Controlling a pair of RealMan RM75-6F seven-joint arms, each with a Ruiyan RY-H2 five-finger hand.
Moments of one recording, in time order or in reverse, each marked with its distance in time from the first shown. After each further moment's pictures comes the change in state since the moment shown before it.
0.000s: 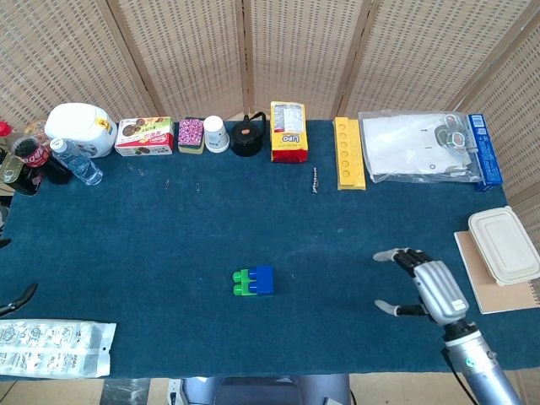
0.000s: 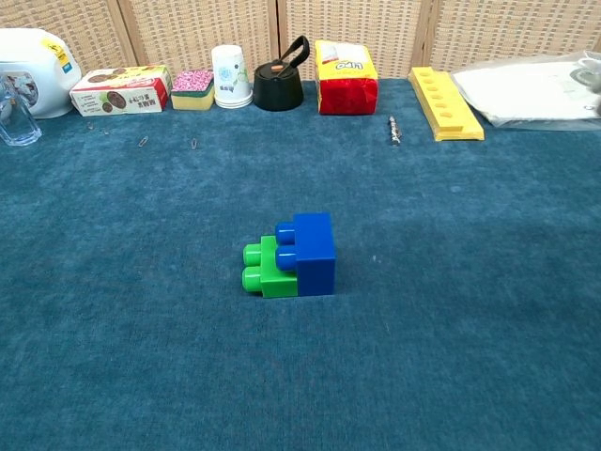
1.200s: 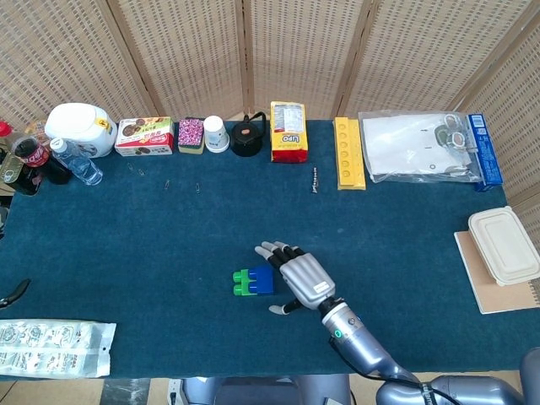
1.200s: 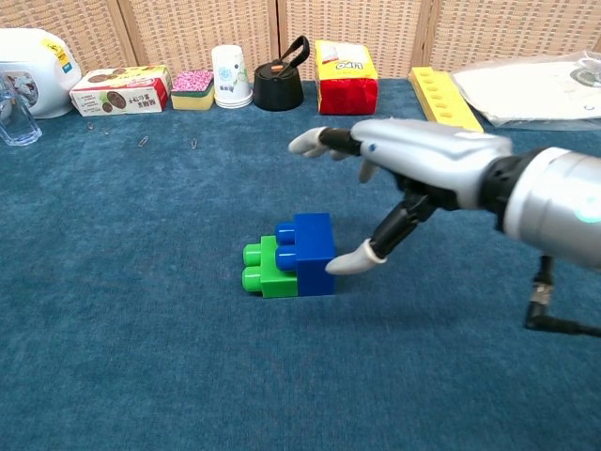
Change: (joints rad) left arm -0.010 0.029 -0.008 0.026 -0.020 -0.015 -0.045; right arm 0.386 -0.493 0.108 -0.006 0.489 -0.295 -0.752
